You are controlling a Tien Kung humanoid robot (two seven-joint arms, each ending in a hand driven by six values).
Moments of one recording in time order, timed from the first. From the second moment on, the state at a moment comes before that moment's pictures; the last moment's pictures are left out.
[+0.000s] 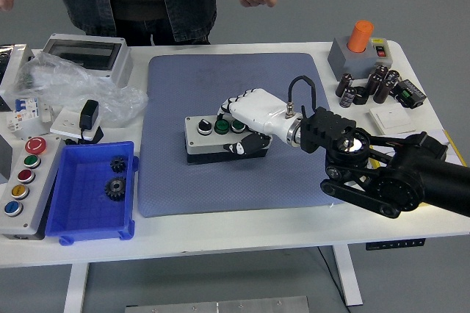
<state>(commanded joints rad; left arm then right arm) 0.02 0.29 -0.26 -0.21 0.23 0.12 0.07 0.95 -0.30 0.15 1.16 -1.84 -0.19 -0.10</state>
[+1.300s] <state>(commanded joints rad) 0.01 0.29 -0.25 -0.21 0.22 0.10 0.07 0.97 -0.17 0.15 1.12 -1.86 -0.17 -0.34</state>
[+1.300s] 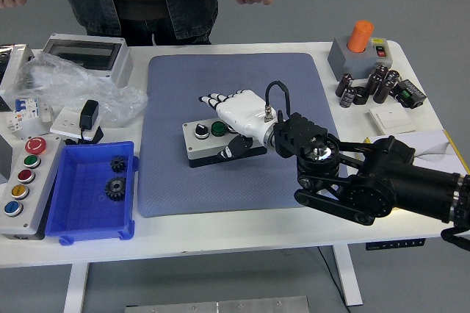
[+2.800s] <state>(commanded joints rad) 0.02 0.28 -0.26 -0.21 0.22 0.09 0.05 0.85 -0.55 0.33 1.62 -1.97 0.00 -0.46</state>
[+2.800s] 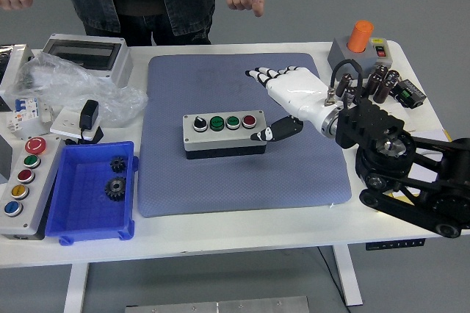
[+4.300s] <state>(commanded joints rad) 0.02 0.29 -0.25 -0.21 0.21 0.10 0.04 0.91 -0.49 0.14 1.52 -1.91 0.05 -0.46</state>
